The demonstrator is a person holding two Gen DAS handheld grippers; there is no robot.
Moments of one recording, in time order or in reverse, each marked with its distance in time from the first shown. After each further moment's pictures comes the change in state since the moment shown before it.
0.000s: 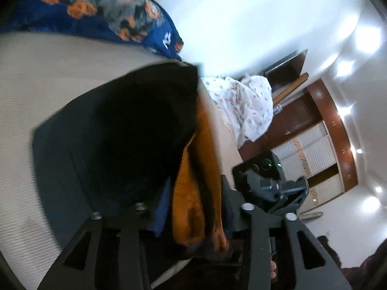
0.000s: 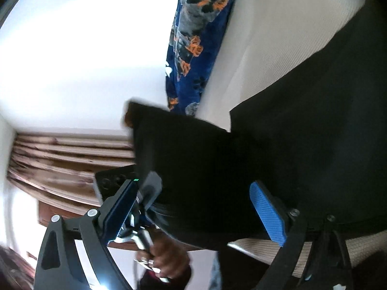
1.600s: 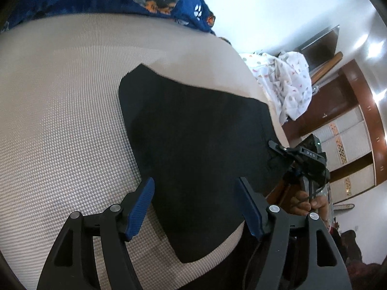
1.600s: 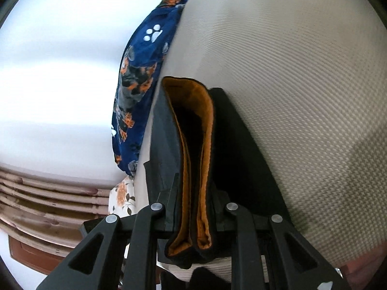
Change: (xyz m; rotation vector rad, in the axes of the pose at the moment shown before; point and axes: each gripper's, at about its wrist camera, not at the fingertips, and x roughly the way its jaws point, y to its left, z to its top) left arm 0.032 0.021 -0.034 0.025 0.102 0.271; right arm -0.181 -0.077 0.057 0.024 -0.284 -0.315
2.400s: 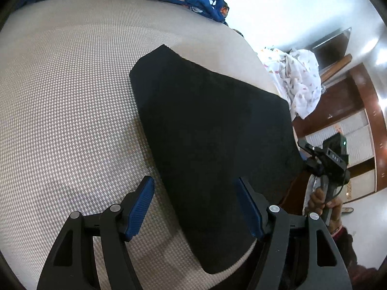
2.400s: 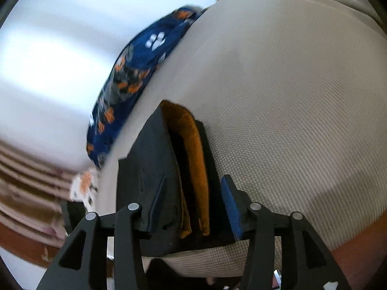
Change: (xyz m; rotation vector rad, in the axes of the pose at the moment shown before) left arm 0.030 0.025 0.003 -0.041 0.052 0.017; right arm -0.020 0.035 0.029 -0.294 0.015 -0.263
